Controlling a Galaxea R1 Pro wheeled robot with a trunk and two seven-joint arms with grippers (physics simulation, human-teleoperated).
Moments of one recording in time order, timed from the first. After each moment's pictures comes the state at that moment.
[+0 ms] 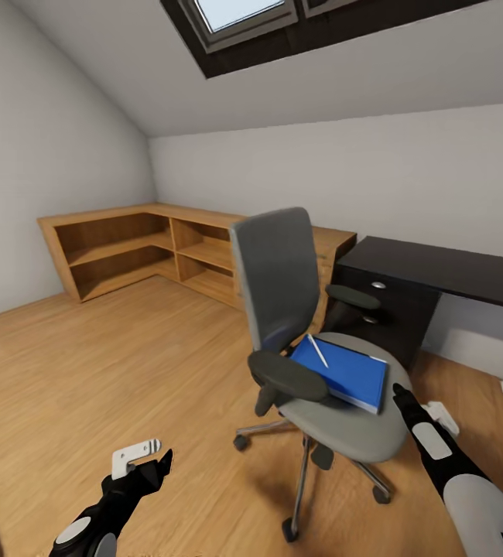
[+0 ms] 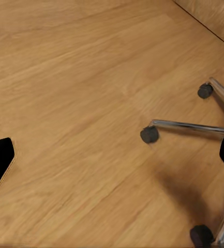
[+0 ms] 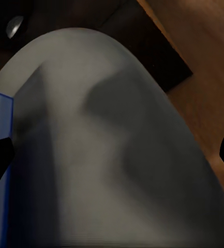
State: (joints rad) left arm 0.03 -0.08 0.03 -1.62 0.24 0.50 0.15; right arm -0.71 -0.18 -0.34 -0.42 -0.82 -0.06 -0.01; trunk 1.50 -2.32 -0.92
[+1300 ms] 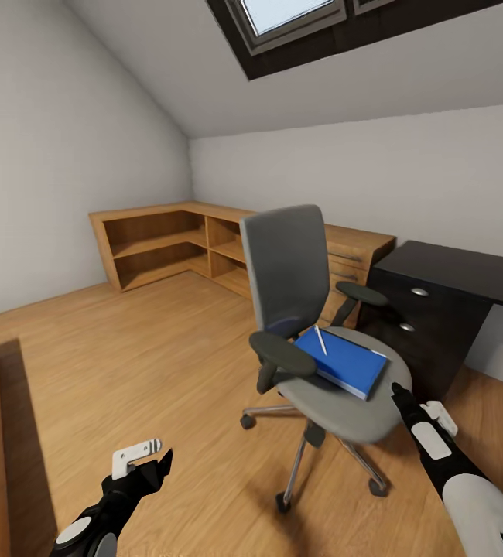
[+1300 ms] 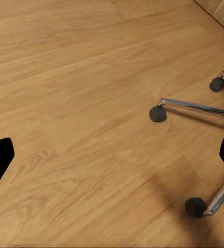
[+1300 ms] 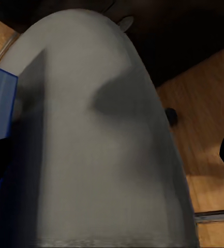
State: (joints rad) left arm 0.03 -0.08 0.03 -1.62 0.24 0.50 0.15; right arm -0.71 -0.18 -0.33 -0.42 -0.83 -0.06 -0.01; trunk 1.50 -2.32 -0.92
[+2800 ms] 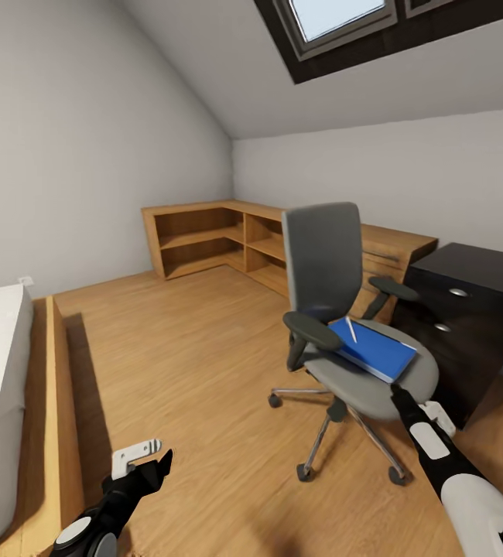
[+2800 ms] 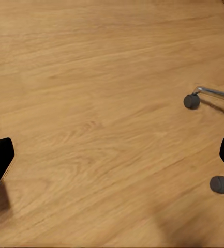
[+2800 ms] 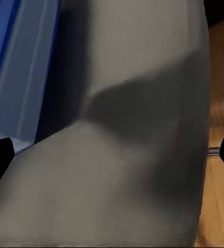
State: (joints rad) left arm 0.03 -0.08 0.03 -1.62 0.24 0.50 0.15; right arm -0.71 -0.17 -0.33 -0.42 -0.83 -0.06 -0.01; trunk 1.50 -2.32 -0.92
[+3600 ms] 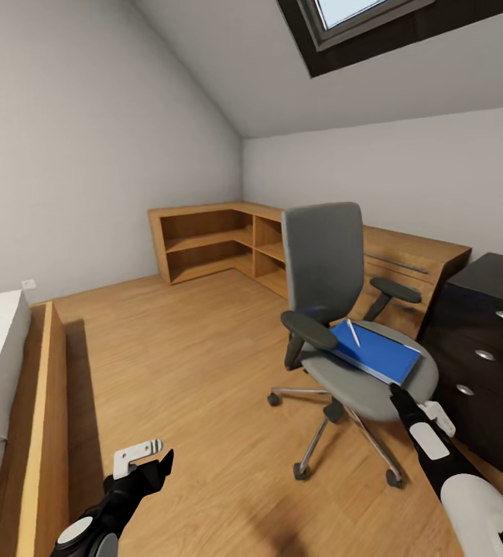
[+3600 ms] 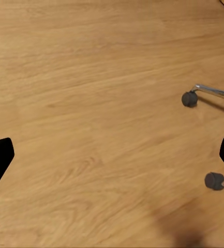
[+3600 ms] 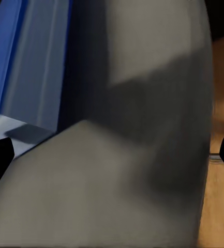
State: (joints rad) left arm 0.03 -0.08 0.02 -1.62 0.24 0.50 0.15; right arm -0.71 -0.17 -0.33 -0.42 -0.83 -0.06 -0.01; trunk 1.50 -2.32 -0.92
